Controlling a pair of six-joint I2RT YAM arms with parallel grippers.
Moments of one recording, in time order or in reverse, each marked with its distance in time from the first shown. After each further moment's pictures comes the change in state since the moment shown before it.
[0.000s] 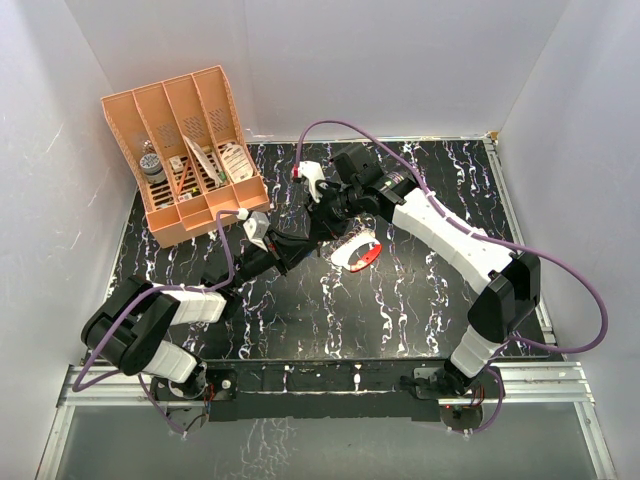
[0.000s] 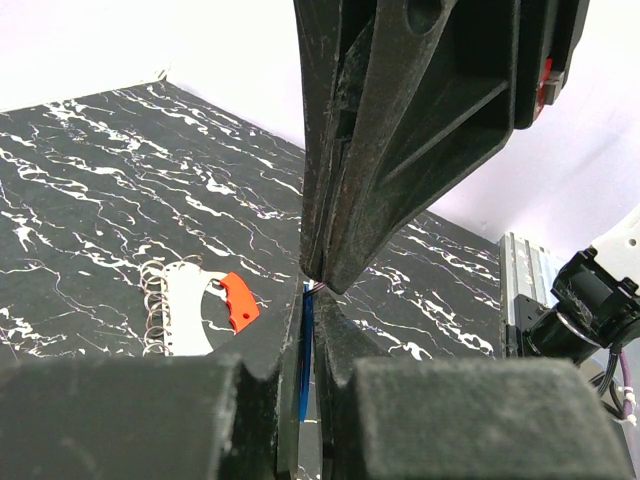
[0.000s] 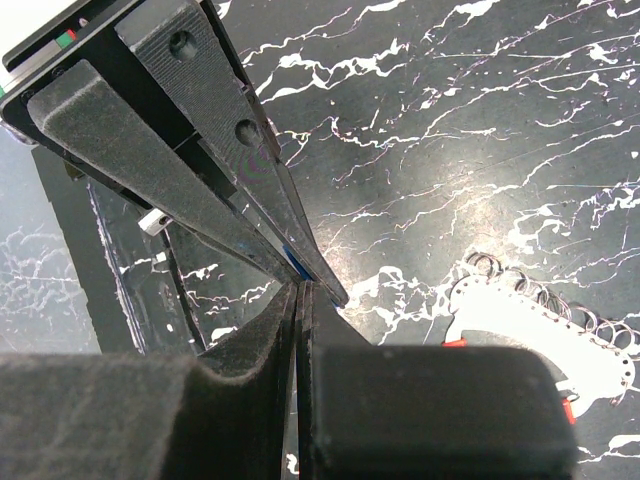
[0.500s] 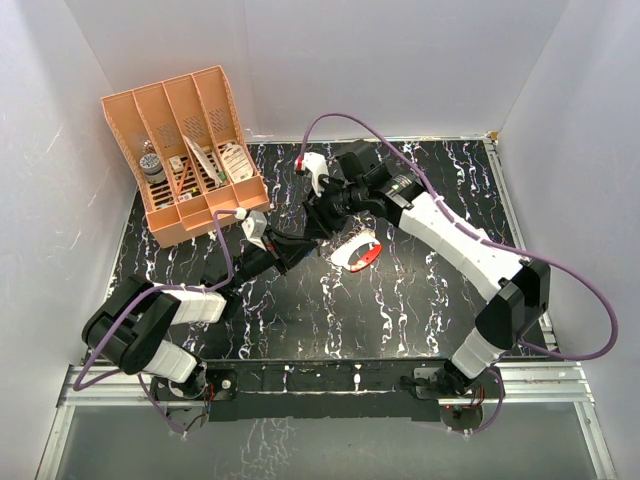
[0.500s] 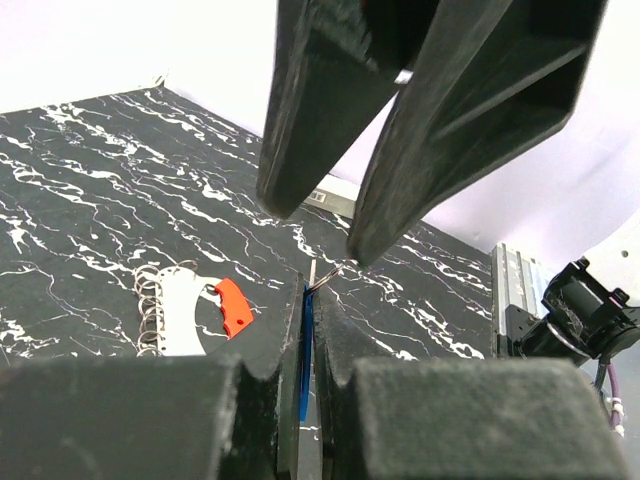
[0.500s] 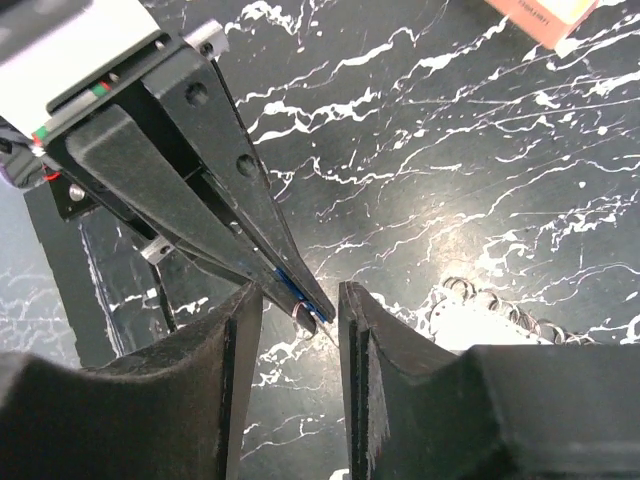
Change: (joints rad) left arm 0.001 0.004 -0.003 0.027 -0.006 -0.031; right arm 0.001 -0.038 -0.022 0.084 0.035 0.043
